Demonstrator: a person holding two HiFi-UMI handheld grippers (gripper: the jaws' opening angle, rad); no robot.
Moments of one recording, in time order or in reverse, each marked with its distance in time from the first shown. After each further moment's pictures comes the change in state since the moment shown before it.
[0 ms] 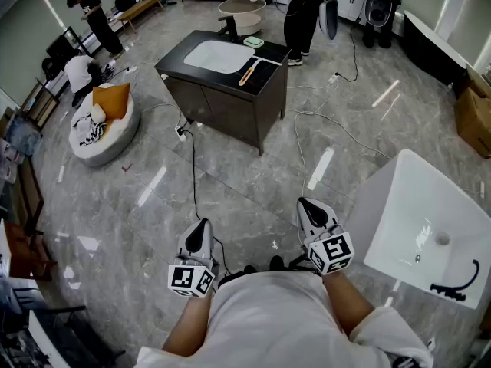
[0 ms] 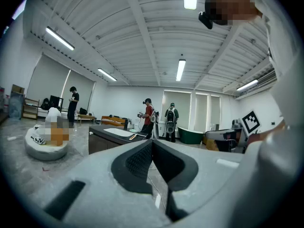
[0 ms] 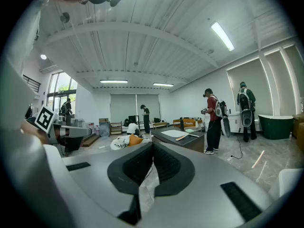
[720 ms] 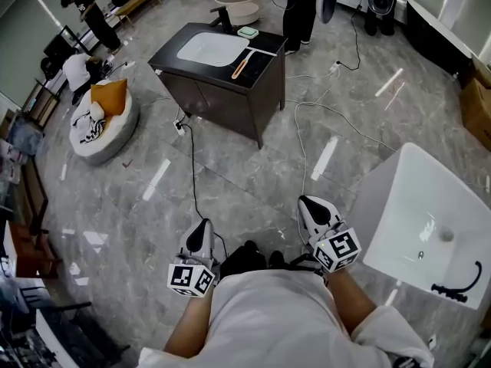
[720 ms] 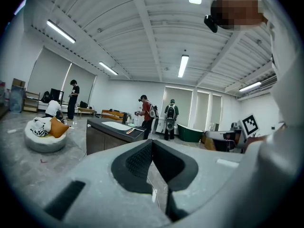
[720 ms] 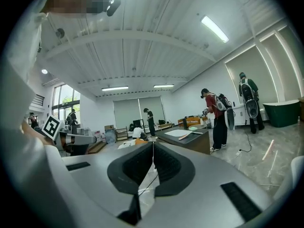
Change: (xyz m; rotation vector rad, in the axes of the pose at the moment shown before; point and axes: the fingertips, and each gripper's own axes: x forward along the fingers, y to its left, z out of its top) left arm 0.038 -0.026 -0.024 -0.059 0.049 0.015; right arm 0.001 -0.049 -0.015 0.085 -0.033 0.090
